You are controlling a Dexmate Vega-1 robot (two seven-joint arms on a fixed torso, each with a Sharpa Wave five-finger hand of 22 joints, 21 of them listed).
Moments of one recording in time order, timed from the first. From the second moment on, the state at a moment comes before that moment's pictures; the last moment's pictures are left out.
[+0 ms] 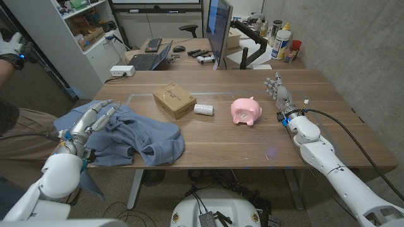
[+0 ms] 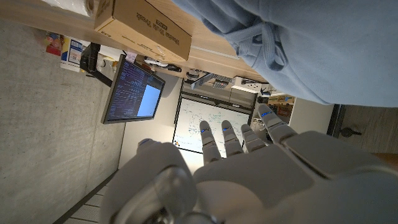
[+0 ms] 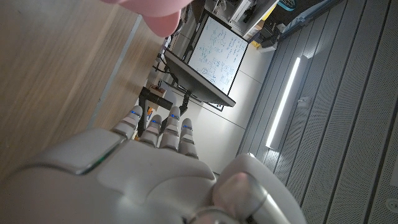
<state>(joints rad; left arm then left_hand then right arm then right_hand) 1.75 0.33 -0.39 -2.33 0.50 0.24 0.04 0.37 0.12 -0.23 0.07 0.33 0.21 -0.18 0.19 0.19 0.07 -0.07 0.19 0.19 -0.09 -0.03 0.18 0.18 0.06 0.08 0.20 0.18 -0.97 -0.48 -0.21 -1.44 0.40 0.26 0.00 0.04 0.08 -0.06 0.11 0.26 0.13 0.00 0.19 0.18 0.20 0.06 0.24 0.19 0.00 0.03 0.18 0.18 0.03 0.10 0.19 0.18</state>
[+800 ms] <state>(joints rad) 1.75 0.36 -0.38 -2.34 0.62 0.34 0.04 0.37 0.12 -0.23 0.07 0.33 0.21 -0.18 0.19 0.19 0.07 -0.07 0.19 0.19 -0.09 -0.03 0.18 0.18 0.06 0.08 0.20 0.18 -0.97 -0.49 -0.22 -1.43 0.39 0.27 0.01 0.04 0.08 -0.06 0.11 0.26 0.13 0.00 0.19 0.18 0.20 0.06 0.24 0.19 0.00 0.03 0.18 0.18 0.03 0.10 0.19 0.18</state>
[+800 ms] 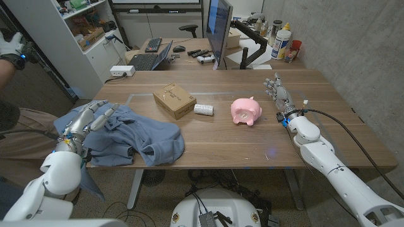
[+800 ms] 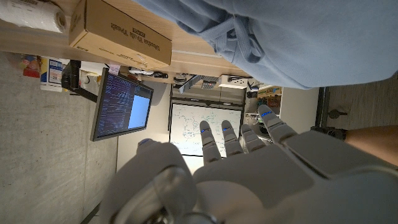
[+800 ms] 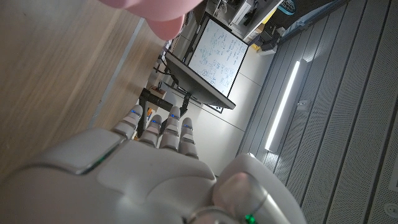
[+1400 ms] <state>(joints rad) 1.72 0.39 -0.38 -2.32 0.65 0.36 0.03 0.37 0.12 -0.23 0.07 0.33 0.21 -0.18 0.19 0.19 0.07 -0.07 0.19 0.19 -0.09 -0.02 0.18 0.18 0.06 0.08 0.20 0.18 -0.97 -0.48 -0.22 -1.42 0.39 0.28 0.00 0.04 0.08 -0.06 0.11 0.26 0.13 0.00 0.19 0.18 0.20 0.06 0.24 0.19 0.00 0.03 0.18 0.18 0.03 0.10 0.19 0.18</state>
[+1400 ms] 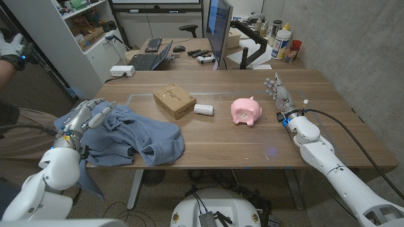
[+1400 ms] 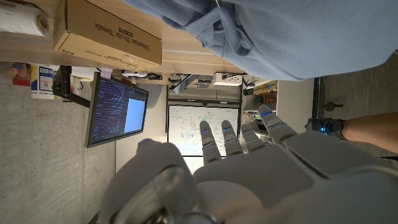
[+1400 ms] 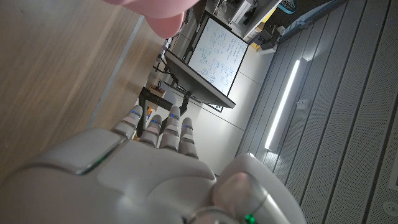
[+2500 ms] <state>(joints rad) 1.67 0.45 -0.34 -2.25 0.66 0.42 0.04 0.37 0.12 -0.23 0.07 0.33 0.21 -0.18 0.20 0.19 0.08 -0.08 0.20 0.19 -0.09 -0.02 0.19 0.18 0.06 0.08 0.20 0.18 -0.97 -0.48 -0.22 -1.43 0.40 0.25 0.00 0.04 0.08 -0.05 0.11 0.26 0.13 0.00 0.19 0.18 0.20 0.05 0.24 0.19 -0.01 0.02 0.18 0.18 0.03 0.10 0.19 0.18</state>
